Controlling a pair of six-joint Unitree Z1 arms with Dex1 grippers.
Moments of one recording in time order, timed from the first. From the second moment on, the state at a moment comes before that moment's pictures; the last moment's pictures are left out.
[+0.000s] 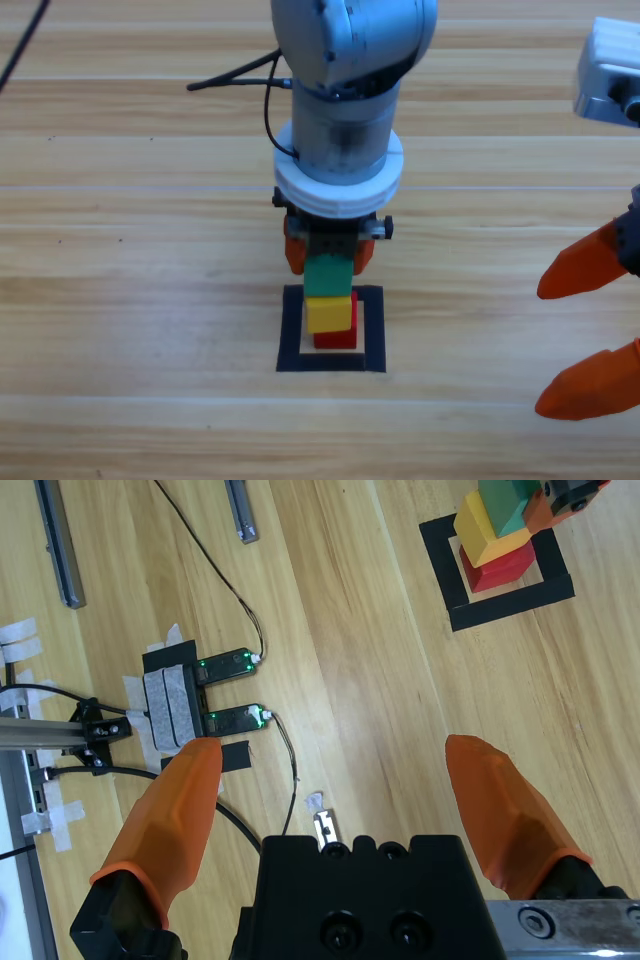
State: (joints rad) arm 0 -1.02 2.34 -2.24 1.35 0.14 -1.03; arm 1 0.89 1.45 -1.10 0.67 0.40 -0.26
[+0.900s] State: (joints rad) arm 0 -1.02 2.28 -2.12 1.23 0.14 -1.01; arm 1 0.89 1.45 -1.09 0.67 0.40 -0.26
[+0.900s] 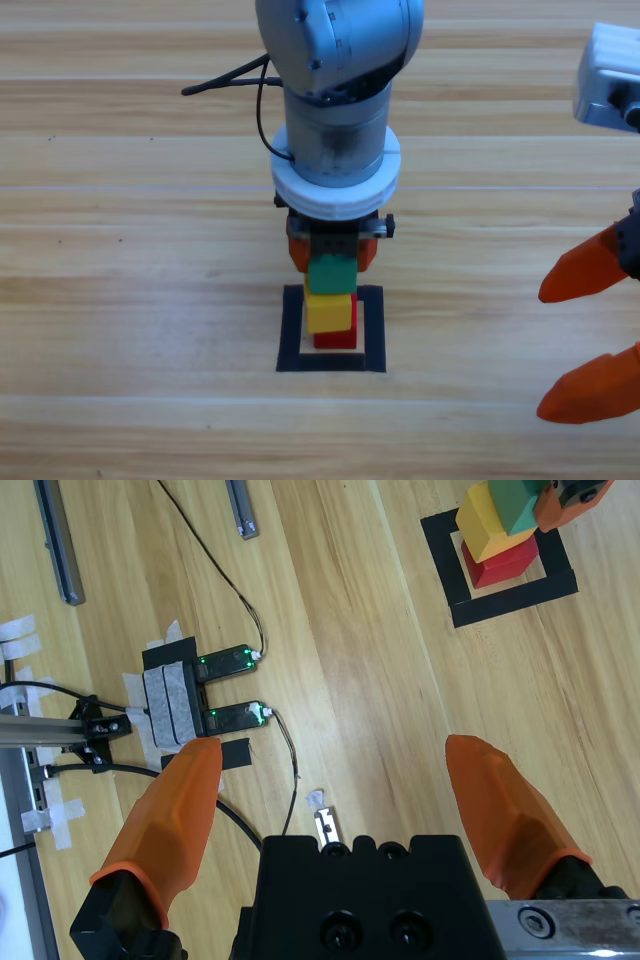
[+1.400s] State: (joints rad) arm 0 -1.02 2.25 -2.05 1.17 0.14 -1.01; arm 1 0.89 1.45 -1.09 0.67 0.40 -0.26
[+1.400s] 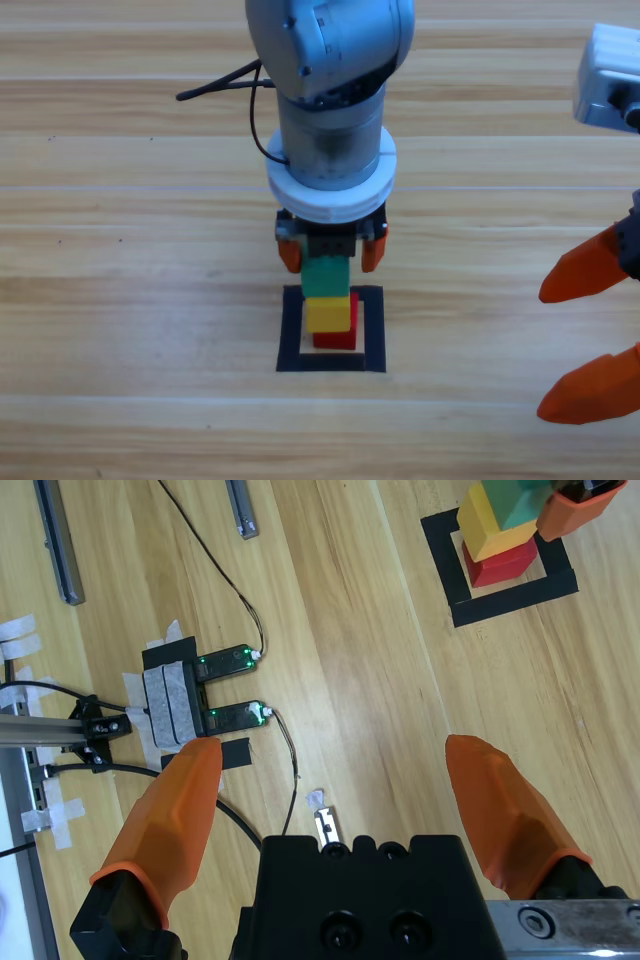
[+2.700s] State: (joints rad) arm 0 -1.03 1.25 -1.01 0.51 0.54 -0.29; arm 1 0.89 1.45 -1.08 0.66 0.37 -0.26
